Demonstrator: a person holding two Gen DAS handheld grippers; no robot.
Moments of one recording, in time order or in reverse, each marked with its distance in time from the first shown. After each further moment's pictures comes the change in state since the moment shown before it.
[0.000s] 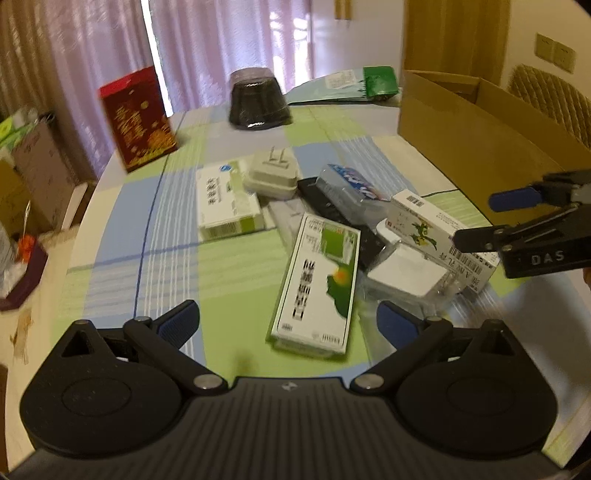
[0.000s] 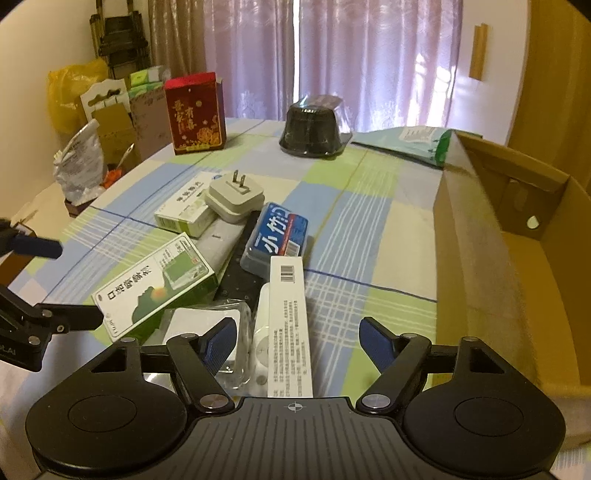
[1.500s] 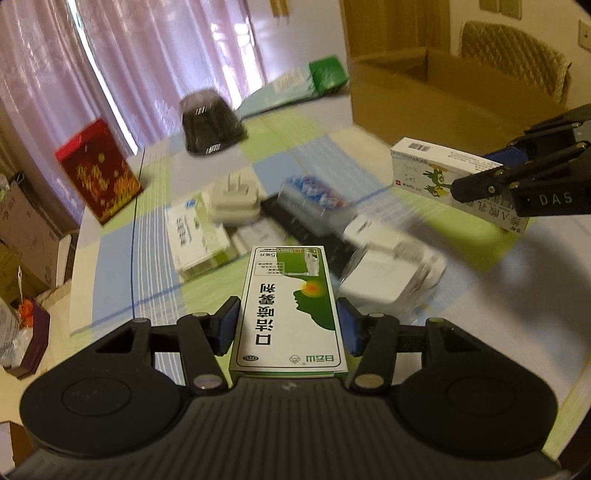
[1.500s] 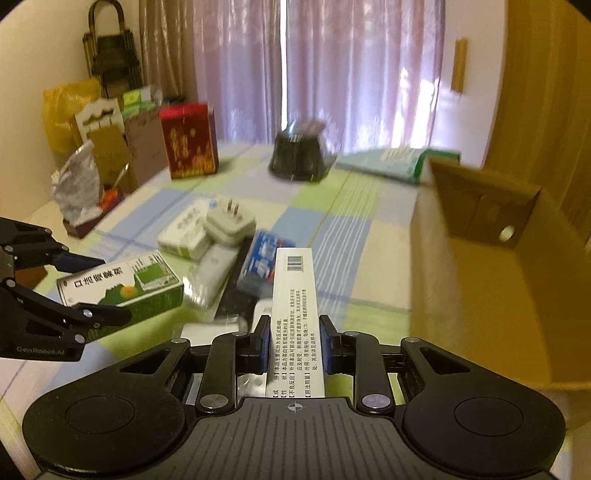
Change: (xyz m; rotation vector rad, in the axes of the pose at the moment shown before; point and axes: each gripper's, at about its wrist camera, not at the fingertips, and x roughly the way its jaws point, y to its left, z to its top) left arm -0.016 -0.030 0.023 0.211 0.000 -0.027; right arm -0.061 -0.009 0.012 0.039 -0.079 -0.034
